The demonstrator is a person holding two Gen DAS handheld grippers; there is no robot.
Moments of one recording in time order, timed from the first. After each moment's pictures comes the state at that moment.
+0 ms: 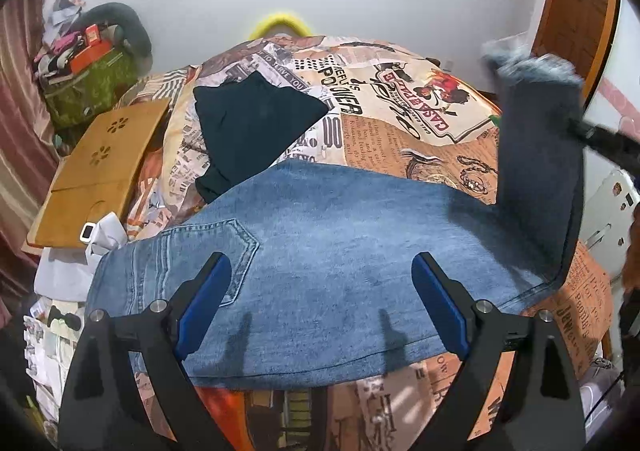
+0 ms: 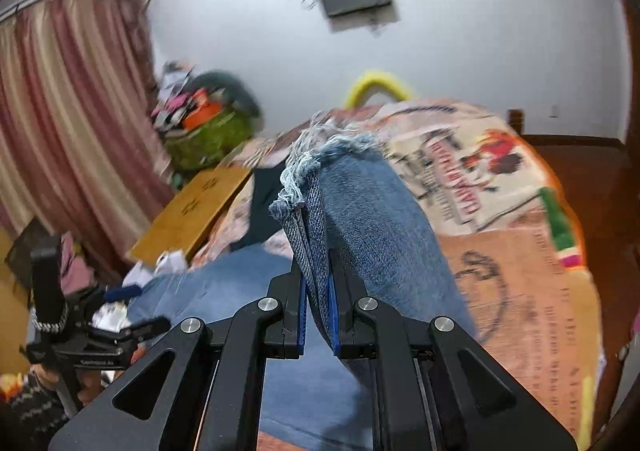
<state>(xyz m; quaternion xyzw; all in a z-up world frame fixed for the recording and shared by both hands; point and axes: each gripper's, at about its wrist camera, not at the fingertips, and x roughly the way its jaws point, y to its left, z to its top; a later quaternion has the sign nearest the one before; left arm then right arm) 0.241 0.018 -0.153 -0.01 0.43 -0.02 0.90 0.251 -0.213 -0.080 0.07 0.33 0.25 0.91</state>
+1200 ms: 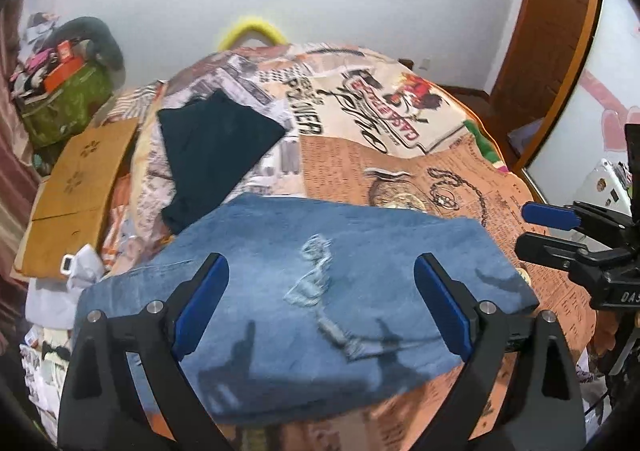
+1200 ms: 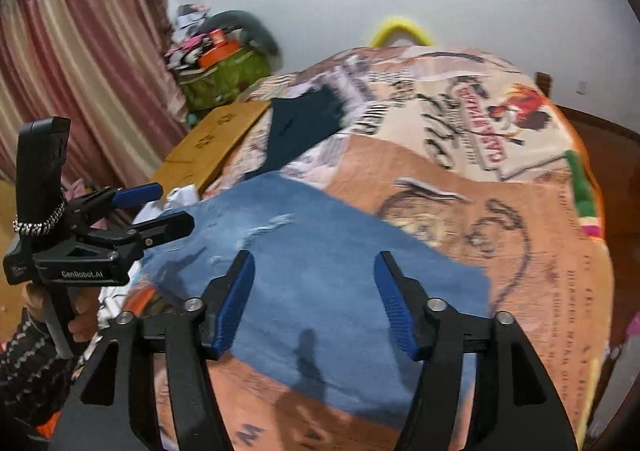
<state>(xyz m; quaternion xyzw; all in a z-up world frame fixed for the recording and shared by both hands) 0.284 -0.027 -0.134 0.00 0.43 -0.07 0.90 0.245 -0.217 -0.107 0.03 0.41 0.27 0.87</state>
